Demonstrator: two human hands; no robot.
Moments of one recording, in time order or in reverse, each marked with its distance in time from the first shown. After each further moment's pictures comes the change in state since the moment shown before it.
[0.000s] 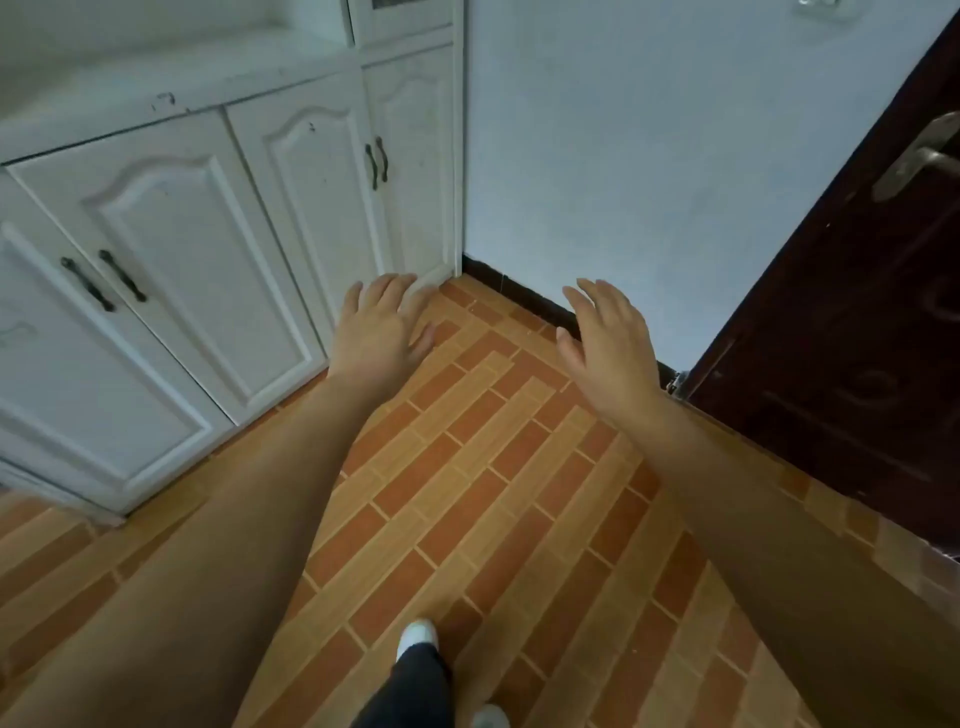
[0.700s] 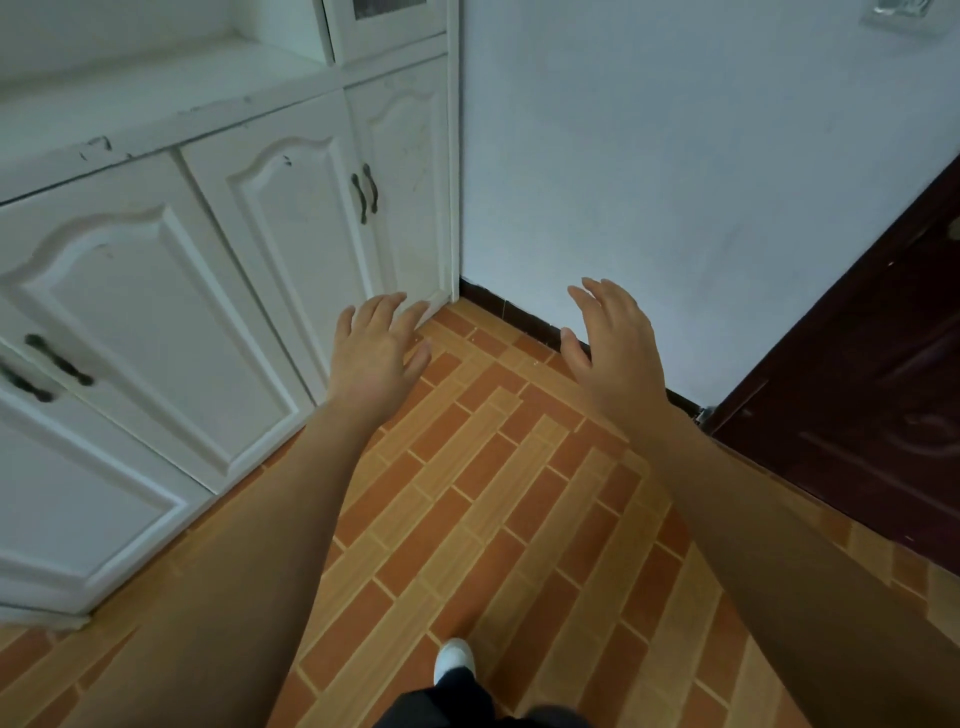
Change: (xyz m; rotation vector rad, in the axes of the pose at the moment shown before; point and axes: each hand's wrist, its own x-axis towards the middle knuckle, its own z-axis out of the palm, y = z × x) left_hand 0.174 -0.101 0.078 -0.096 0.035 -0.031; right_hand 0.192 0.011 0.083 0.082 0.094 0.074
